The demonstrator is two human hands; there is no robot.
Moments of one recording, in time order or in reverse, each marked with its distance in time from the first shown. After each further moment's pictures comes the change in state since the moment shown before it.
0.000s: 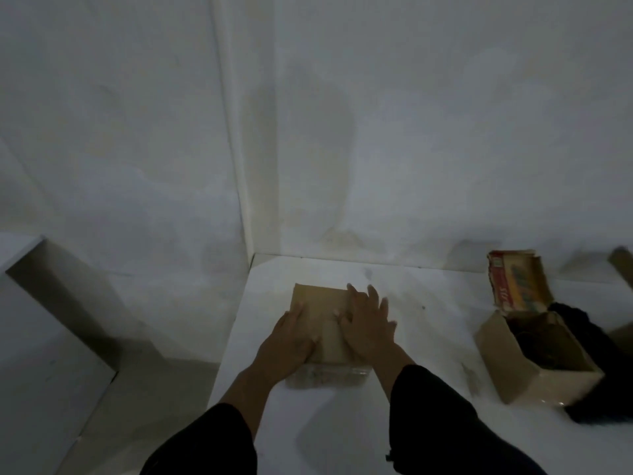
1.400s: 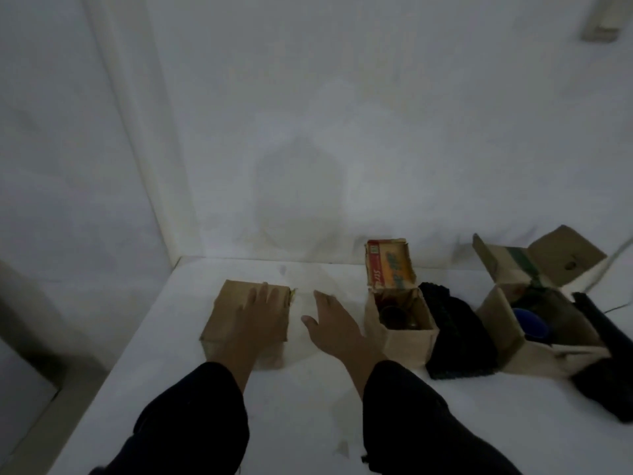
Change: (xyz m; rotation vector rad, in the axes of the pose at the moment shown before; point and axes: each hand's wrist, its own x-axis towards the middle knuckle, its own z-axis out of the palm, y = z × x) left_hand -0.033 0.168 0.106 0.653 0.089 0.028; right_hand -0.086 0.149 -0.098 0.039 0.008 -0.229
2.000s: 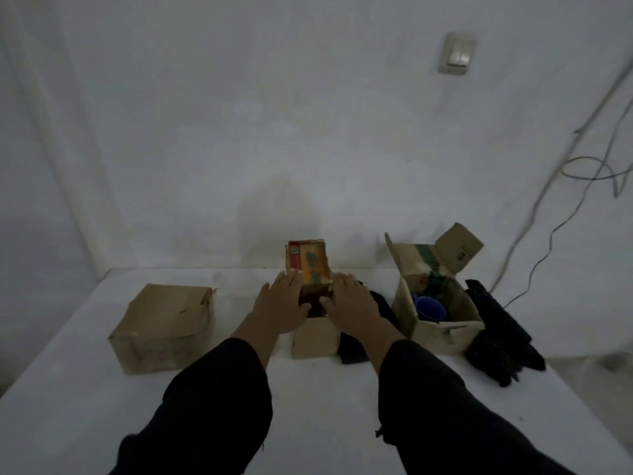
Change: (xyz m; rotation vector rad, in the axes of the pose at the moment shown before) left_hand -0.025 0.207 -0.012 0.007 0.131 0.259; right_hand -0.083 0.143 -0.123 -0.263 0.230 0.023
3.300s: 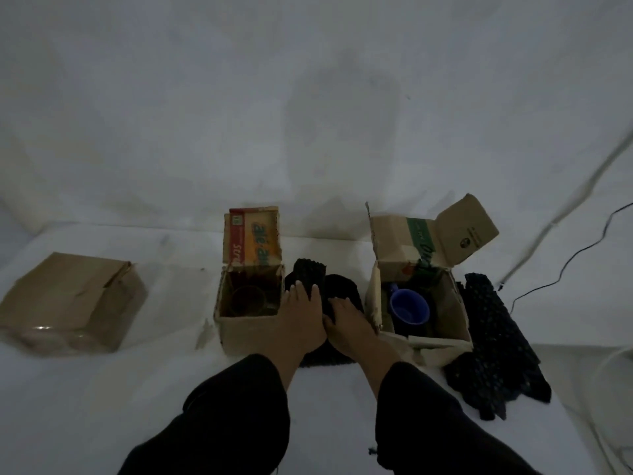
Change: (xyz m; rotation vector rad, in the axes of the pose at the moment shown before) left_hand 0.118 0.138 0.117 0.031 -0.291 -0.169; right_hand 0.059 0.181 0.087 0.230 -0.416 0.050
